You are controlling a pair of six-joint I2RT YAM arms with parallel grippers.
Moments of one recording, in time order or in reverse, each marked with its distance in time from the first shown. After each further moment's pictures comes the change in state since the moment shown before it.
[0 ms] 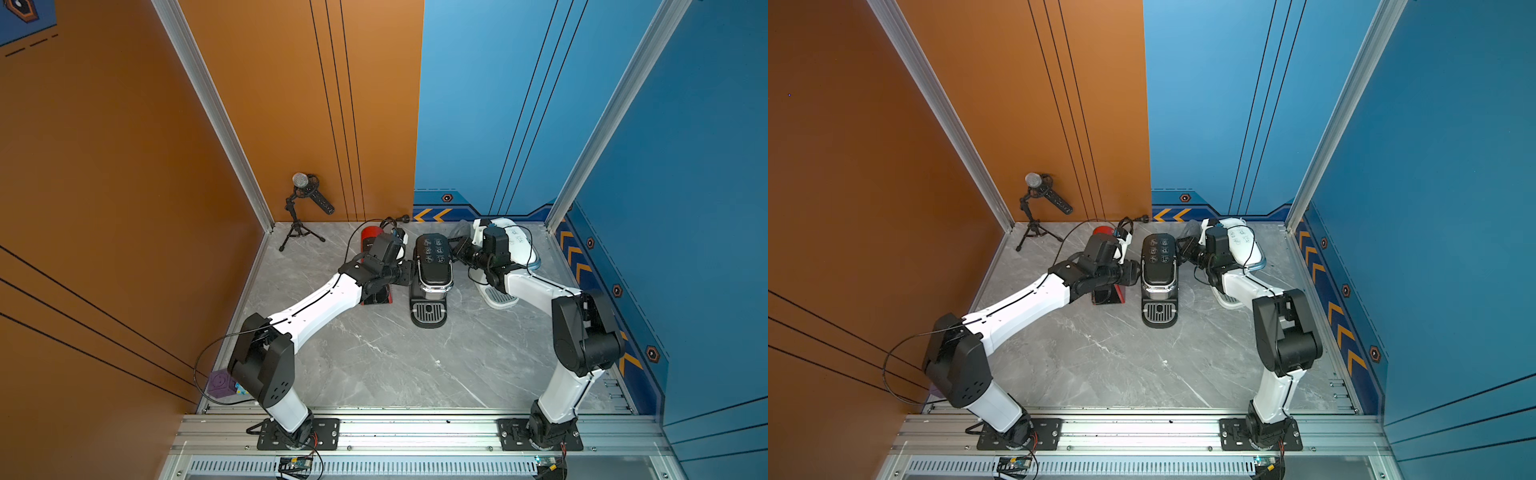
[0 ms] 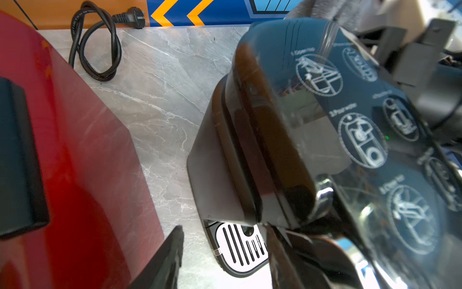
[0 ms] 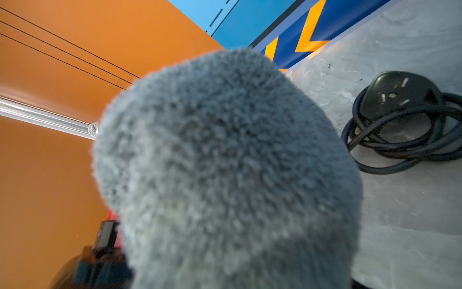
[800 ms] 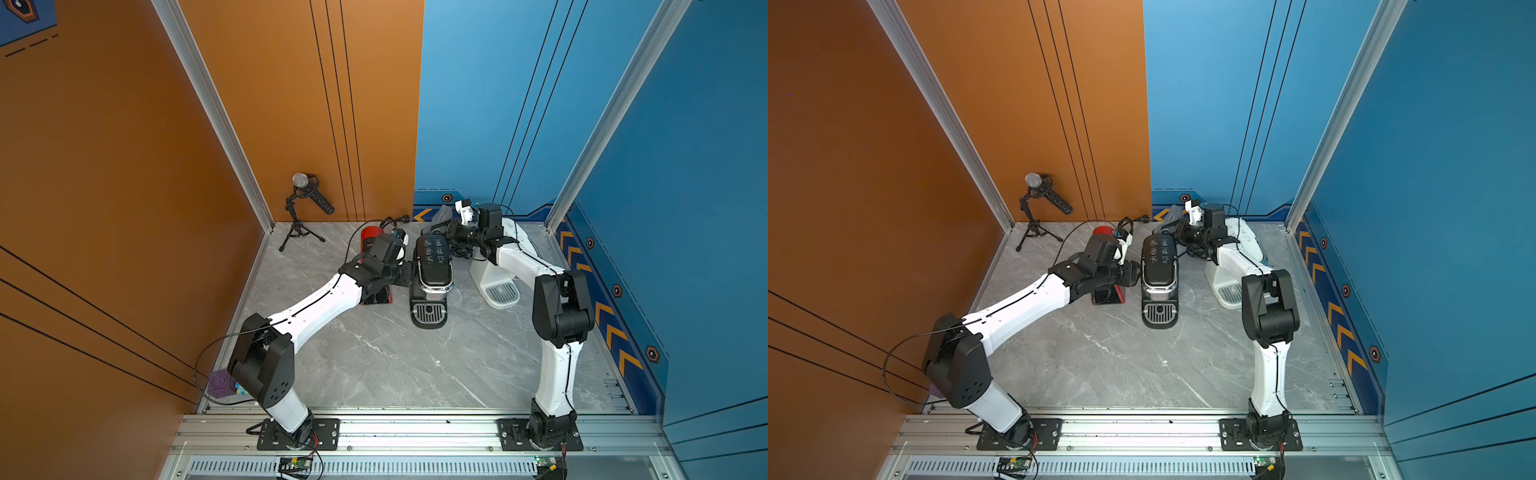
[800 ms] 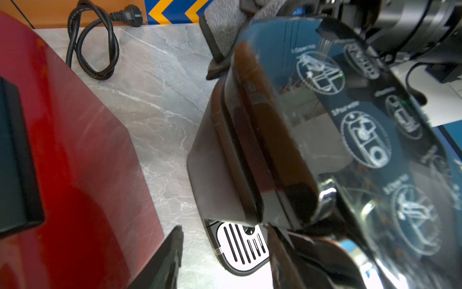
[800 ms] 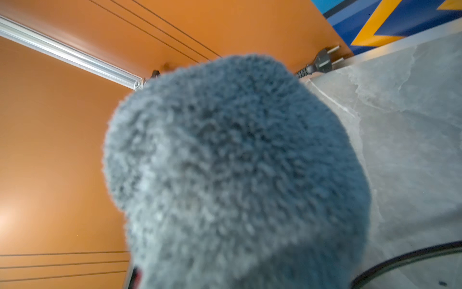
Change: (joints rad) left arm 0.006 0.000 0.000 -0.007 0.003 0.008; right arm -0.042 0.230 0.367 -0.170 -0.409 -0.075
